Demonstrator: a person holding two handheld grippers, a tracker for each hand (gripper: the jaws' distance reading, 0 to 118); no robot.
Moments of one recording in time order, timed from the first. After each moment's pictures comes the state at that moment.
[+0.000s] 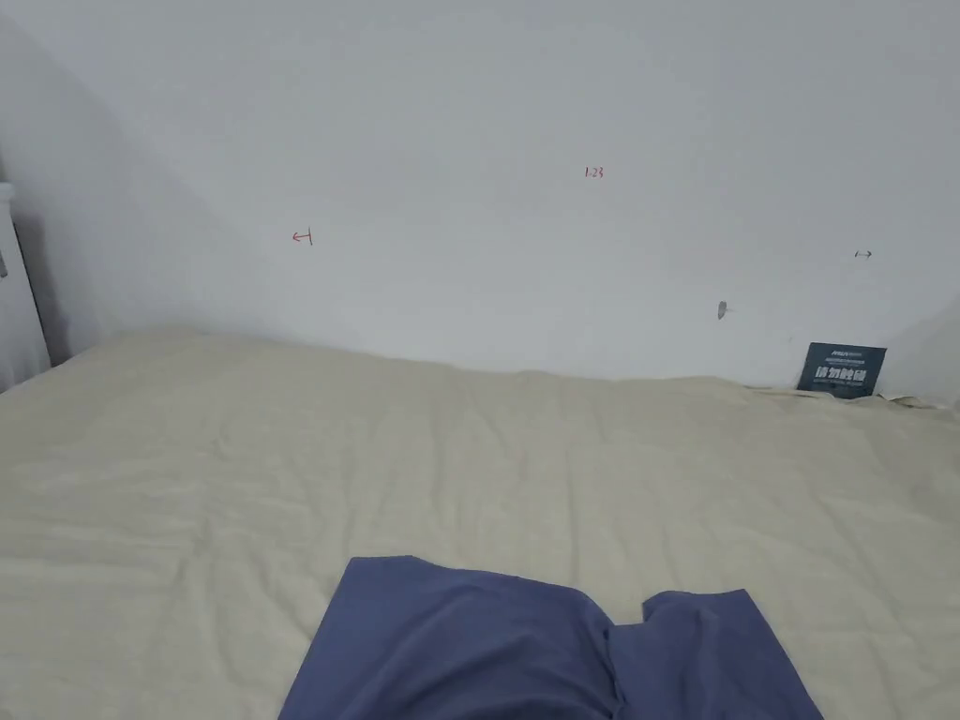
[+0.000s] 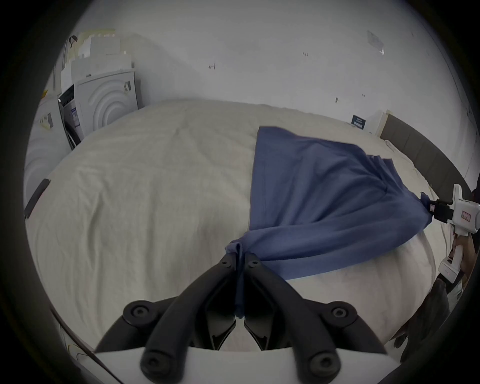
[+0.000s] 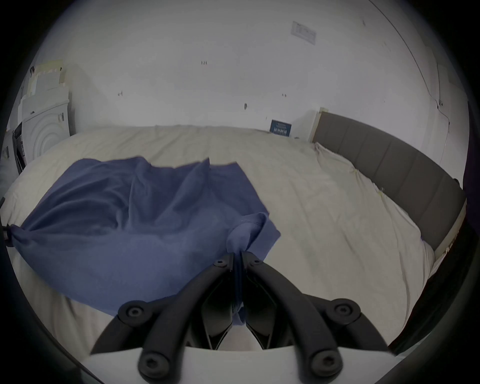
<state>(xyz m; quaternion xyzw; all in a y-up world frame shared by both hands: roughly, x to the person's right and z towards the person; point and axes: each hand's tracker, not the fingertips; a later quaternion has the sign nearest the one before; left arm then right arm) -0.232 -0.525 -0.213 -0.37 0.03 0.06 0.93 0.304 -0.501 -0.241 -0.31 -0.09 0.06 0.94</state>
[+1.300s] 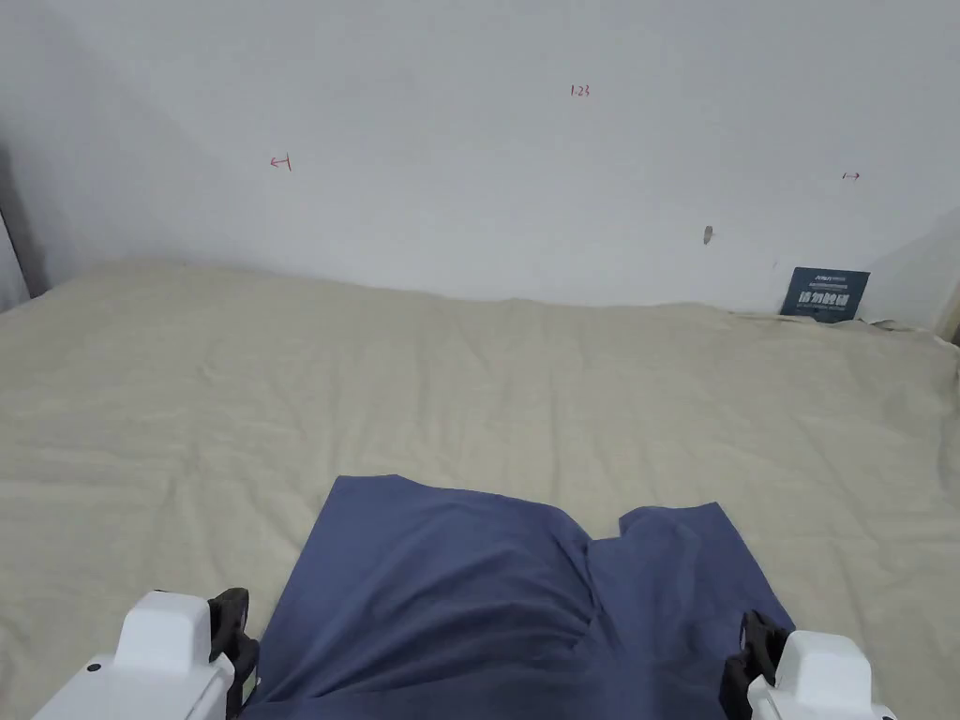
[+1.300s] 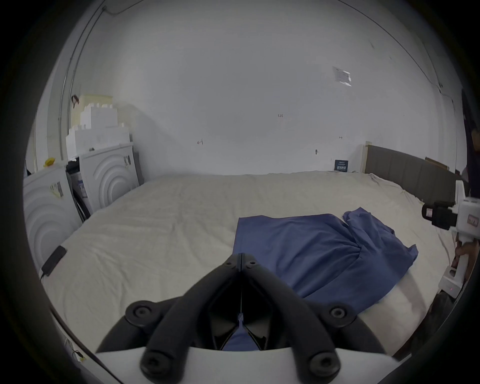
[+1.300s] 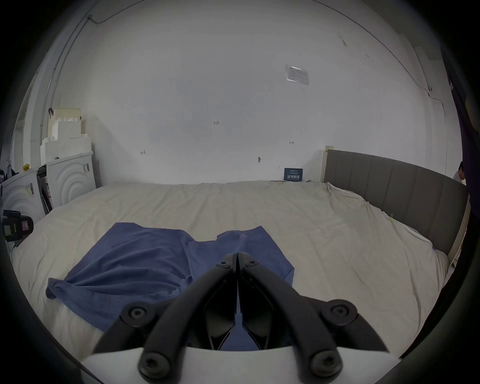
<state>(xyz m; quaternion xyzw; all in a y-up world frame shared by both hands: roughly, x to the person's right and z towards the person) -0.137 -0.398 -0.179 -0.18 0.03 -0.02 0.98 0.266 -0.419 -0.197 -0.15 -0.03 0.01 0.99</state>
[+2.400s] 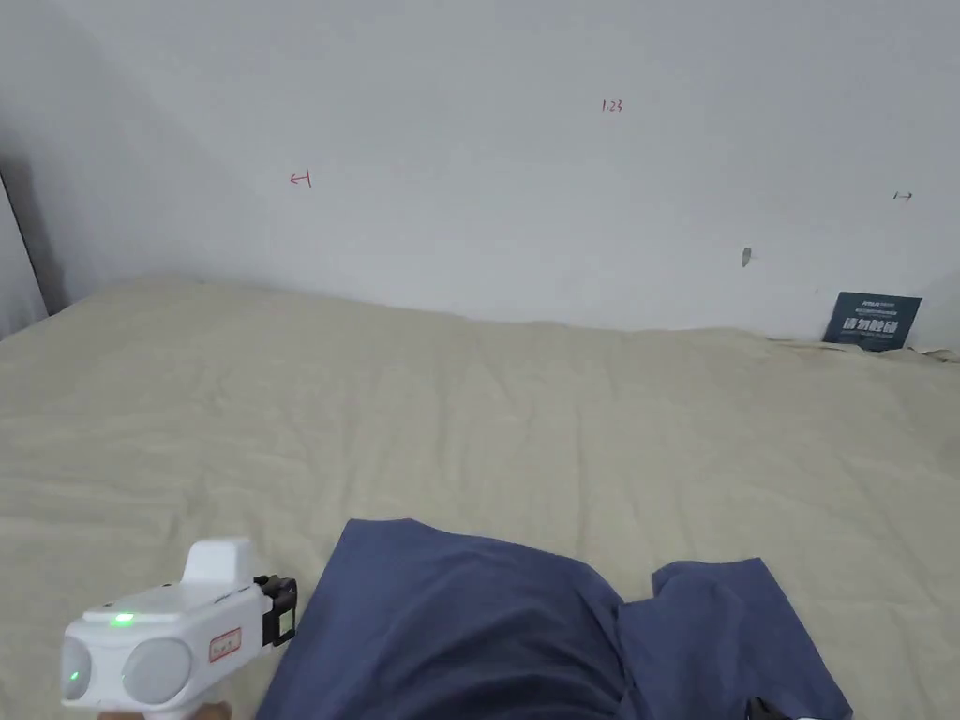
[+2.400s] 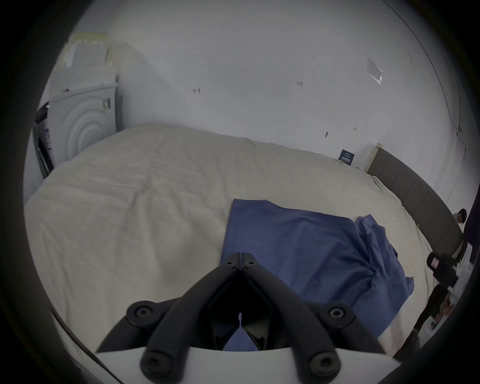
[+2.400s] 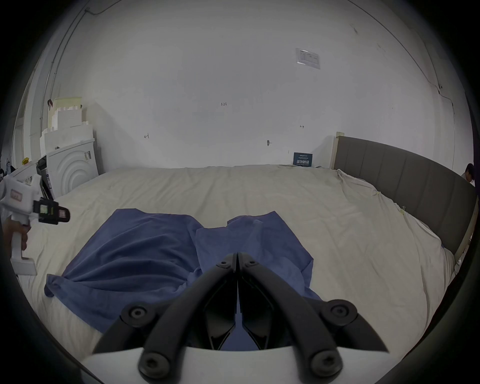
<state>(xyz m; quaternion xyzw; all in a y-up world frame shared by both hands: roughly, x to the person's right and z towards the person) -0.190 -0.423 -0.374 -0.32 -0.02 0.11 0.94 0.251 -0.433 -0.246 -0.21 -0.02 0.01 0.98</state>
